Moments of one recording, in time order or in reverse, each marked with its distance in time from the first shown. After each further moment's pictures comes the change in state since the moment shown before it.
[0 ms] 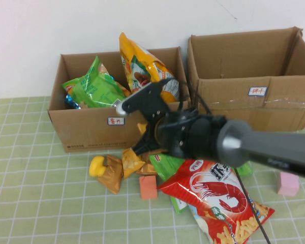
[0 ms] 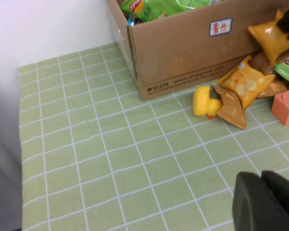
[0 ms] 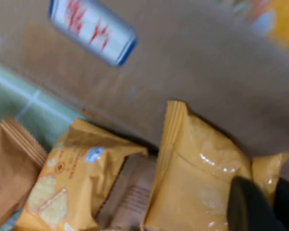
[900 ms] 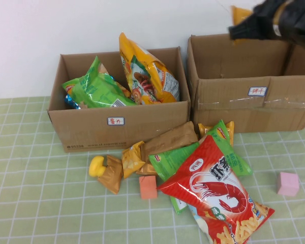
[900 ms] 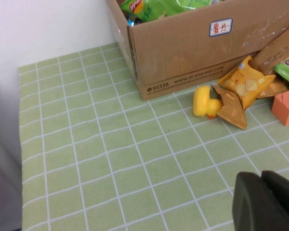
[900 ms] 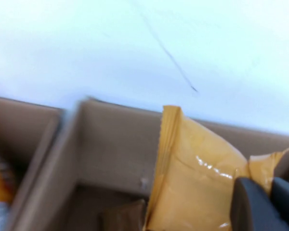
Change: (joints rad) right arm -0.380 -0.359 0.000 0.091 -0.076 -0.149; left arm 0.000 0.000 0.000 0.000 0.000 0.000
